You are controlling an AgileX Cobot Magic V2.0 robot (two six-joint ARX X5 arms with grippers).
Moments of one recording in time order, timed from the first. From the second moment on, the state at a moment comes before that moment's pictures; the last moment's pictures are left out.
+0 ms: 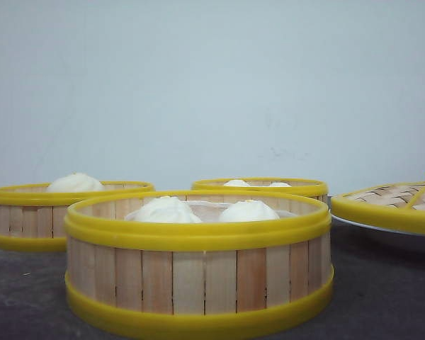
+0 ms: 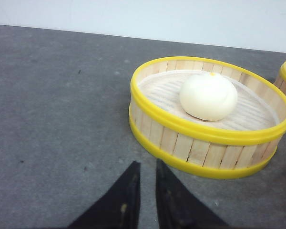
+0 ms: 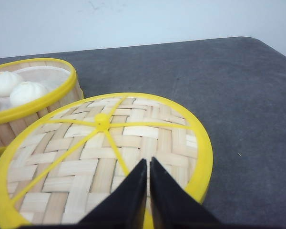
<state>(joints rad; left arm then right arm) -0.03 0.00 0.05 -0.23 0.00 -0.09 0.01 0.01 0.02 -0.17 0.00 0.15</state>
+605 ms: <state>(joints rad) -0.03 0.00 0.05 -0.23 0.00 -0.12 0.01 0.01 0.02 -0.17 0.00 0.20</state>
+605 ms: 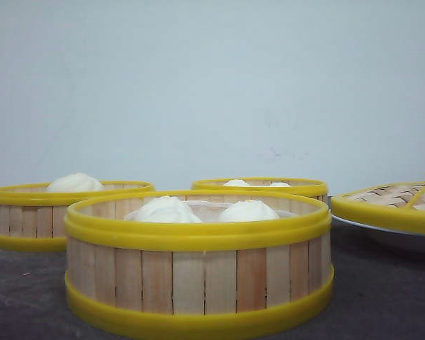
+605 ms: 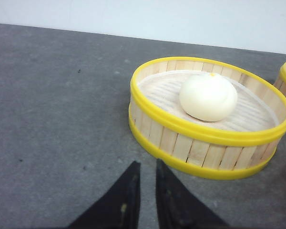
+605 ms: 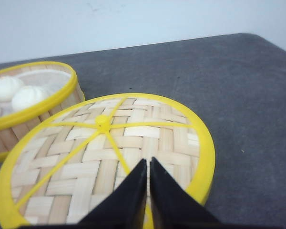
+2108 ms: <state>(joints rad) -0.03 0.69 0.70 -0.25 0.06 -0.17 0.02 0.70 0.81 -0.38 -0.13 0.12</state>
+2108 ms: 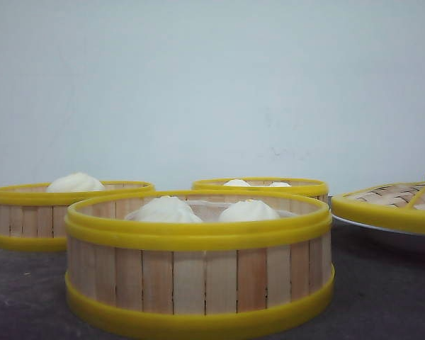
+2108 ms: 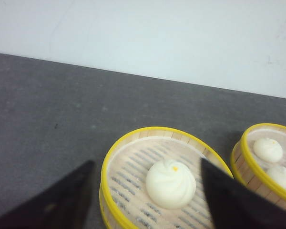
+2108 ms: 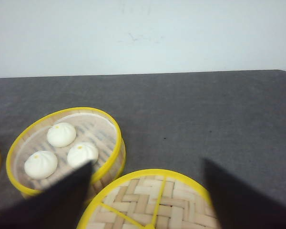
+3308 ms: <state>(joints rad) -0.25 0.69 0.70 -0.23 0.14 -0.15 0.17 1.82 1.51 -0.52 -0.24 0.16</state>
